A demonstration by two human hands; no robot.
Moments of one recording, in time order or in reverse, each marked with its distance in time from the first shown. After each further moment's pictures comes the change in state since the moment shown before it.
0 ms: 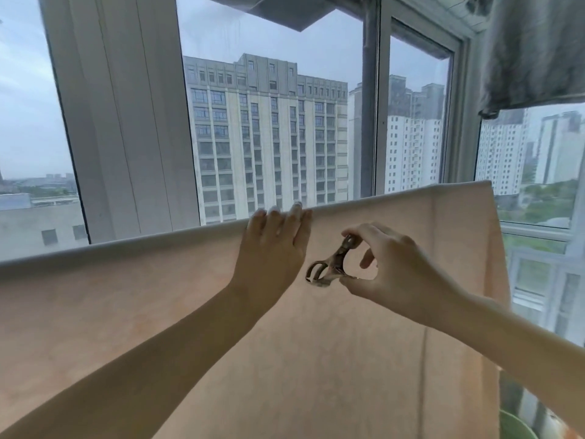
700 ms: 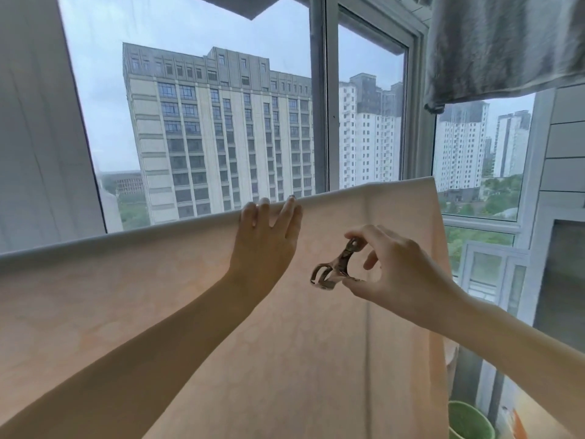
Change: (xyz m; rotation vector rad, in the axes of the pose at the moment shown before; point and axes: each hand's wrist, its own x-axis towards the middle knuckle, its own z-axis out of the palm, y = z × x) left_hand 0.082 0.113 0.078 0.039 -0.176 0.027; right_hand -0.011 0.142 -0.044 -0.063 0.025 0.089
